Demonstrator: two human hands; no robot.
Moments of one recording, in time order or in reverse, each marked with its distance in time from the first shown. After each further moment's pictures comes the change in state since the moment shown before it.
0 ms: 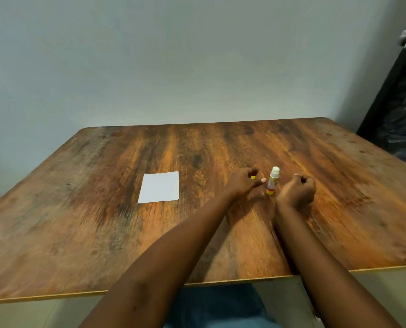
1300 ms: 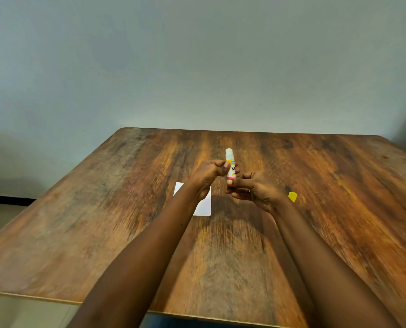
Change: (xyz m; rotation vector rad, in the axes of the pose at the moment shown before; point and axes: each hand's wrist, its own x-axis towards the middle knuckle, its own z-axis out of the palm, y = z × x) left_hand -0.014 -0.060 -0.145 -0.675 0.186 -0.152; right_hand -0.086 -0.038 0.084 -0.022 -1.570 0.207
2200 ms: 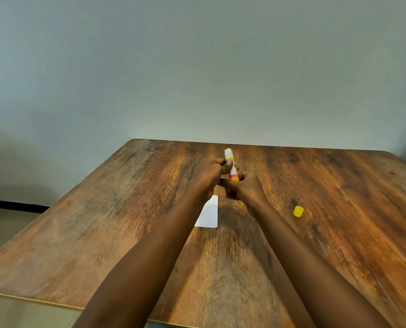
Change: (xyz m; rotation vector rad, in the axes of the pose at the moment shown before) left_hand -0.015 0.037 0.000 0.088 0.240 0.099; right_hand 0.011 -0.016 0.049 -0.301 0.297 -0.191
